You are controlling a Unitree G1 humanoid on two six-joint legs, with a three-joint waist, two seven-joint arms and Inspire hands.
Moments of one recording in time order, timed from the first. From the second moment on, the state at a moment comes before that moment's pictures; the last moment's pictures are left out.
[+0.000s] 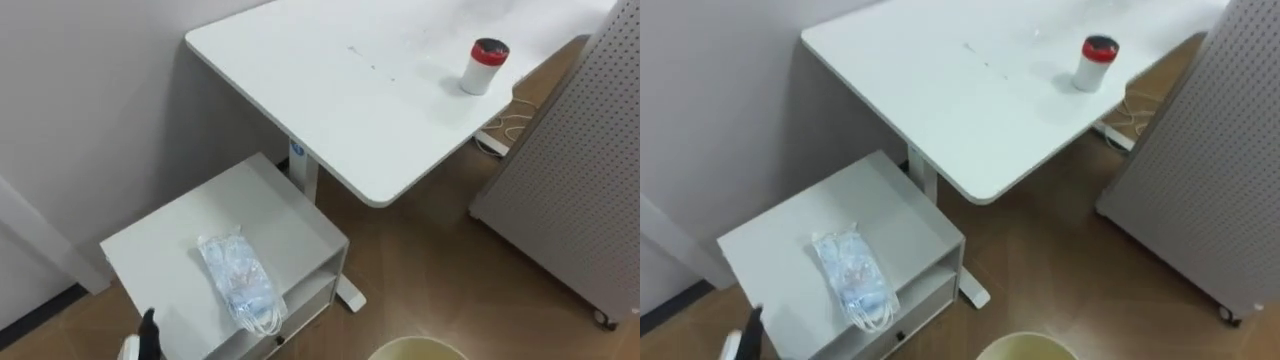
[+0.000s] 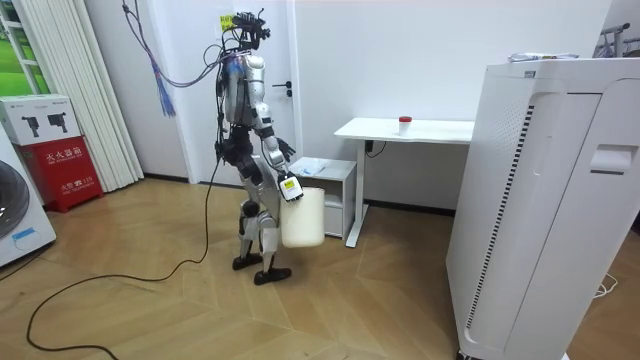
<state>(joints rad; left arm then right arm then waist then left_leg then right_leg) -0.28 0.19 -0.01 1.00 0.16 -0.16 0.41 -0.15 -0.24 0.13 1.32 0.39 -0.11 -0.02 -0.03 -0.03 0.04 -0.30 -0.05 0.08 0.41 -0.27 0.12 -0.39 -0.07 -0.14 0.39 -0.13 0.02</state>
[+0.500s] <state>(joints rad) -0.52 0.26 -0.10 1.08 0.16 -0.17 0.50 -0.27 -0.25 0.21 1.31 0.43 -0.13 0.00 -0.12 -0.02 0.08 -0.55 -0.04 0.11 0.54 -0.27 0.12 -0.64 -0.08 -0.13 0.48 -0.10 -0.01</state>
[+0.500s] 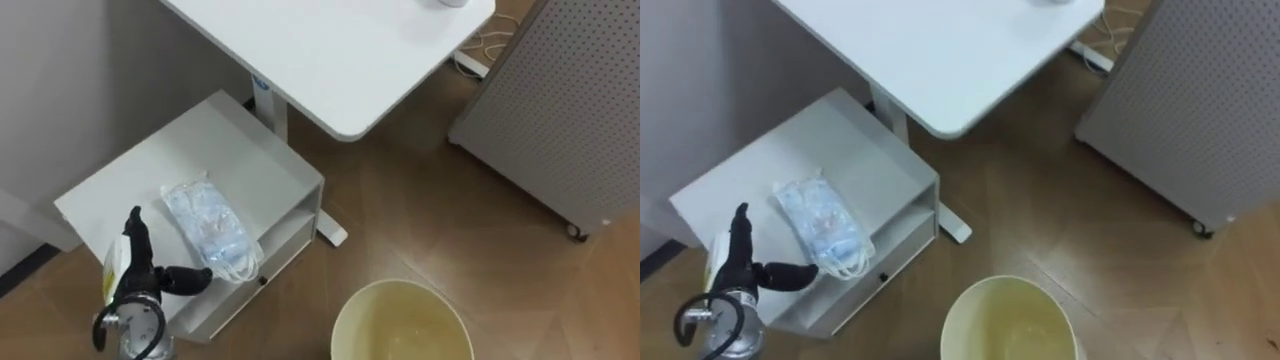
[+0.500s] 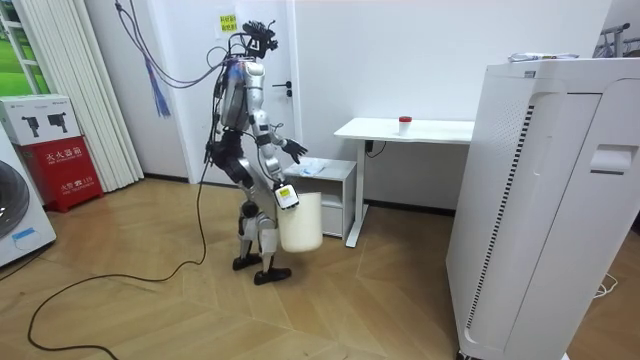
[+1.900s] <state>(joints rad) -0.70 0.39 -0.34 1.32 0.39 -0.09 0.60 -0.29 -0.31 0.33 1.24 0.70 -0.09 -0.04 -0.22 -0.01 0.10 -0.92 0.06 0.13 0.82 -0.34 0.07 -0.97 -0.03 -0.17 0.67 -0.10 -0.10</state>
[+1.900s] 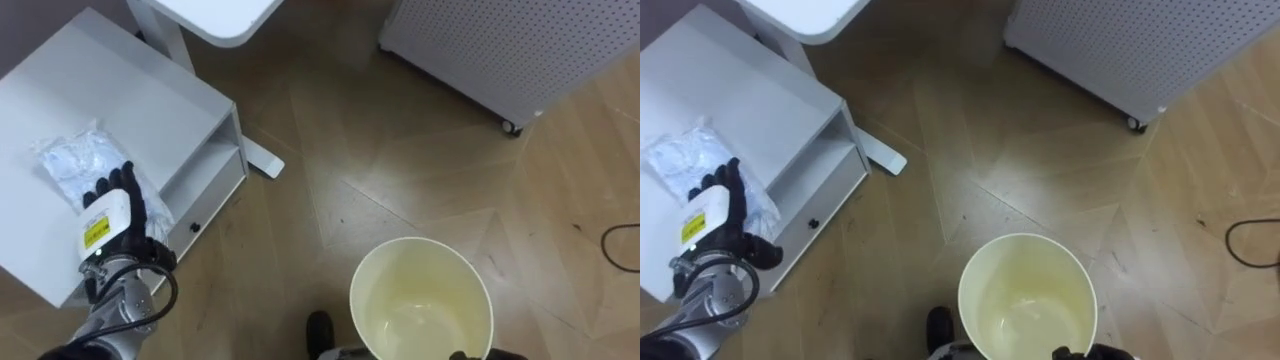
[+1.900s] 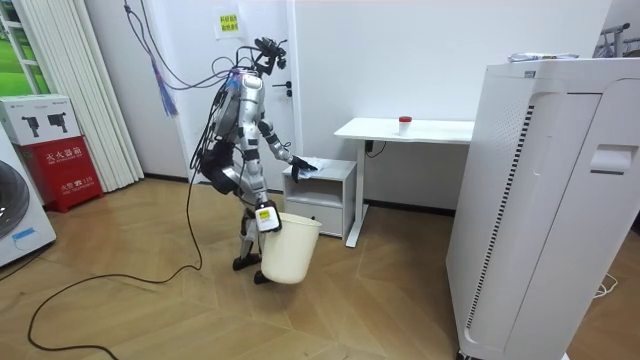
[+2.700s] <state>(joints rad) -0.69 0.45 -0.32 1.32 0.33 -0.02 0.54 -0.30 -0.31 0.37 1.20 0.69 -0.06 -0.05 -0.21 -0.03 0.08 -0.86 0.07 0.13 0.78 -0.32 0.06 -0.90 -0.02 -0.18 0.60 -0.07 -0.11</state>
